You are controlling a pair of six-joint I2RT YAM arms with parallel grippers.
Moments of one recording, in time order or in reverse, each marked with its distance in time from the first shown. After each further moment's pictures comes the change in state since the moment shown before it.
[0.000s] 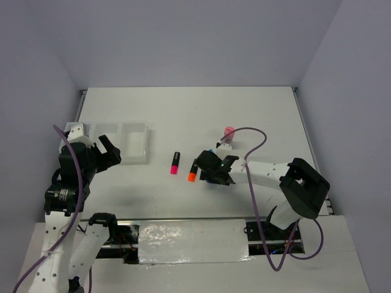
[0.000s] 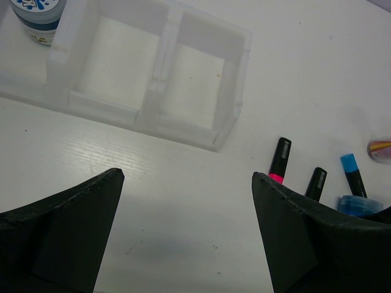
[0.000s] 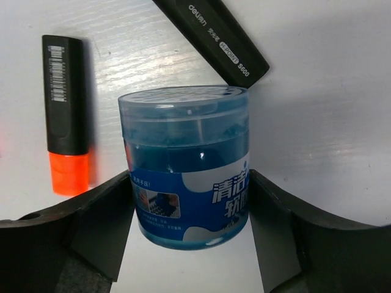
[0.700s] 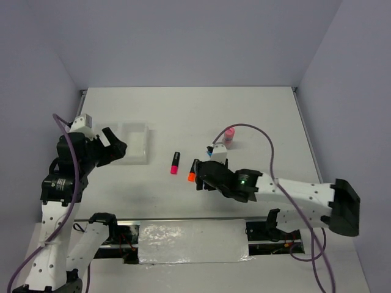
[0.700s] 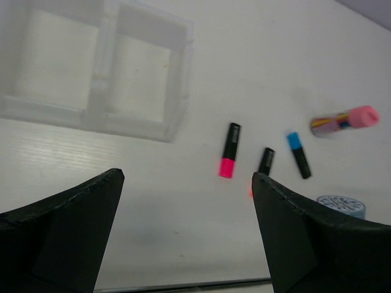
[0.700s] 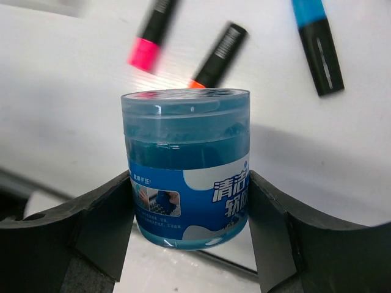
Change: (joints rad) left arm -0.004 0.087 0.103 -0.040 0.119 -0.028; right arm 0.226 -0.305 -0.037 0.023 0.060 -0.209
